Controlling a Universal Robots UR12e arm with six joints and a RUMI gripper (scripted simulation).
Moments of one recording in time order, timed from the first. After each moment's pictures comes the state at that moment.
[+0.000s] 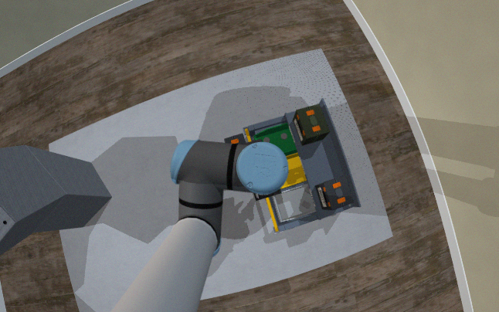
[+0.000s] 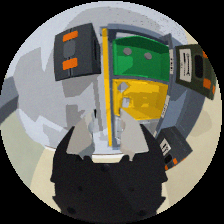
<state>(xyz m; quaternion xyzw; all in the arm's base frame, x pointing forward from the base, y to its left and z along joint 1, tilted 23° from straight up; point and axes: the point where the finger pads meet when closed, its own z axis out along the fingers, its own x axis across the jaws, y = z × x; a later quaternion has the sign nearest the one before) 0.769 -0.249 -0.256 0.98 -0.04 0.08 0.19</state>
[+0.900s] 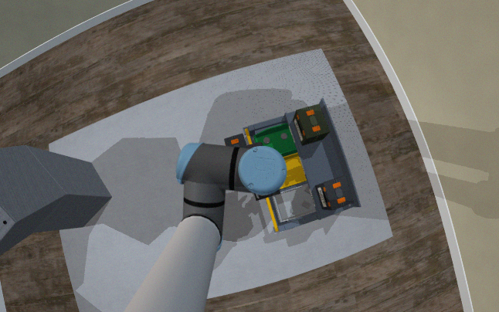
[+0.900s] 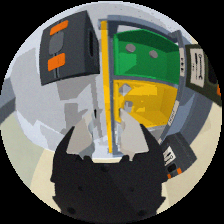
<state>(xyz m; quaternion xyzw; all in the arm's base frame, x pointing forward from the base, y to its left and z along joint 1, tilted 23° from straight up) 0.774 -0.261 -0.286 0.98 -0.04 0.08 0.19</state>
